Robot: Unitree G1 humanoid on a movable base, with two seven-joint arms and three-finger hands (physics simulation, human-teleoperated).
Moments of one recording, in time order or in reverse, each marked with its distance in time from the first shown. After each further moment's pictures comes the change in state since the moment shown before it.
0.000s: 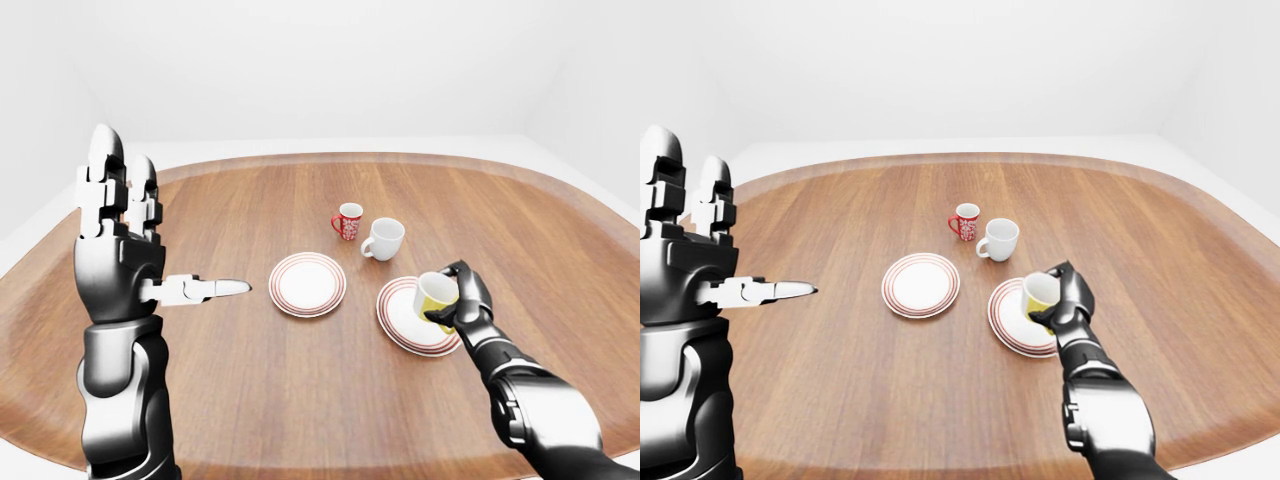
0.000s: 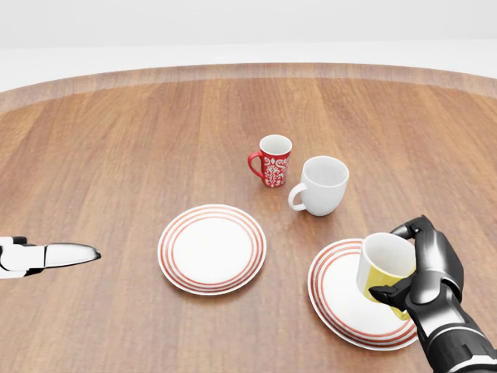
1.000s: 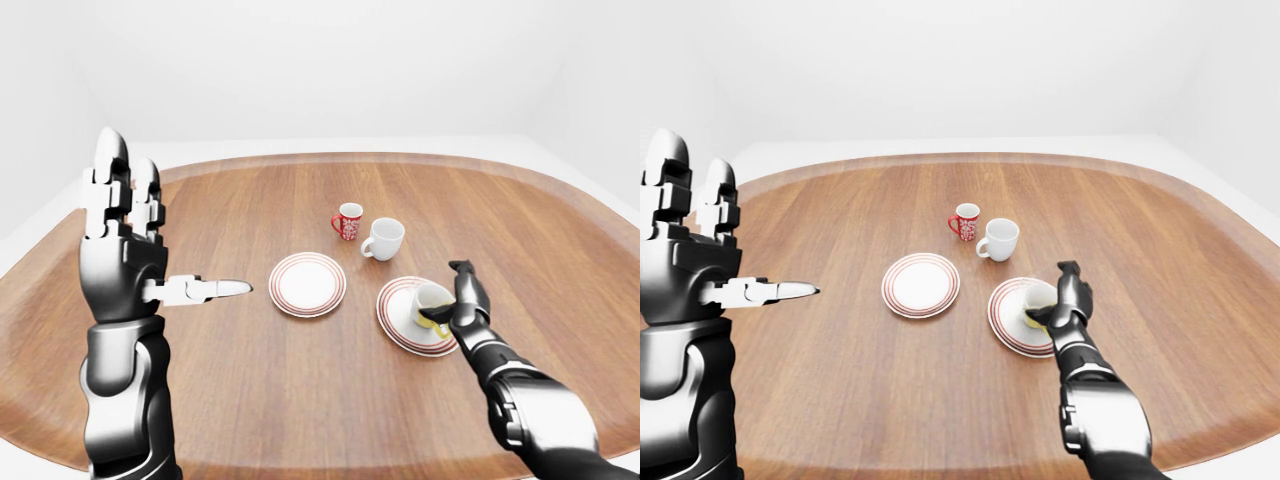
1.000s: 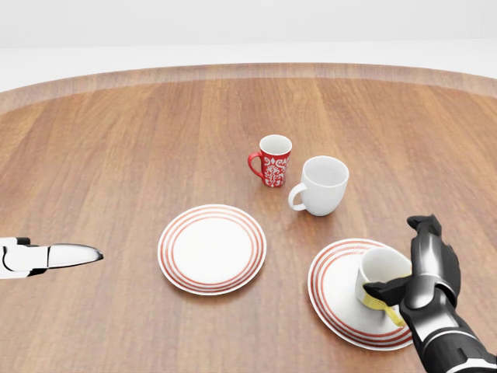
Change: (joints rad) left arm 0.003 -0.003 -0.004 0.012 0.005 0.000 -0.003; right arm 0.011 0.020 -0.010 0.006 -0.036 0.000 -0.043
